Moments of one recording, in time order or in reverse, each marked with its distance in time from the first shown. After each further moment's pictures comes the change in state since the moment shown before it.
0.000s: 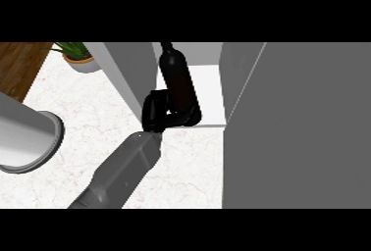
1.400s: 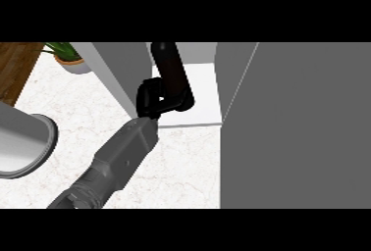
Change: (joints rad) left arm -0.191 -0.002 0.019 0.300 0.131 -0.034 -0.072; right arm 0.011 -0.008 0.002 0.036 0.003 0.038 -0.055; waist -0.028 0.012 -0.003
